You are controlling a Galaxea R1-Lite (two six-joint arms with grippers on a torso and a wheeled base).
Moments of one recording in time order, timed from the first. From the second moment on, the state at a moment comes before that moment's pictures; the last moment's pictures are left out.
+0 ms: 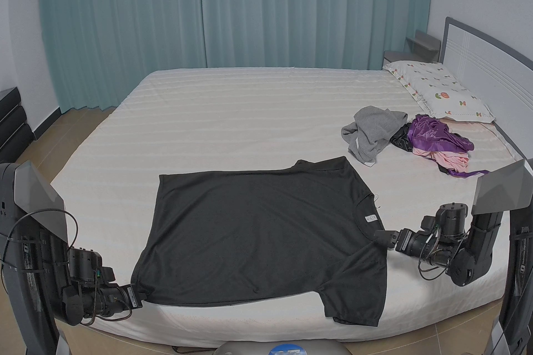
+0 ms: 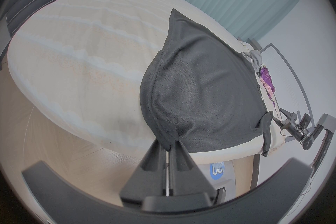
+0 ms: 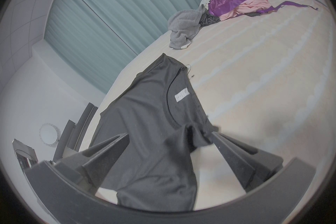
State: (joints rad) left arm 0.08 2.36 -0.02 -1.41 -0.30 -0.33; right arm 0.08 2.38 -0.44 -1.38 0.30 0.55
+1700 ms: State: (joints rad) left arm 0.08 2.35 -0.02 -1.41 -0.30 -0.35; right arm 0.24 2.44 -0.11 -1.55 0.29 0.59
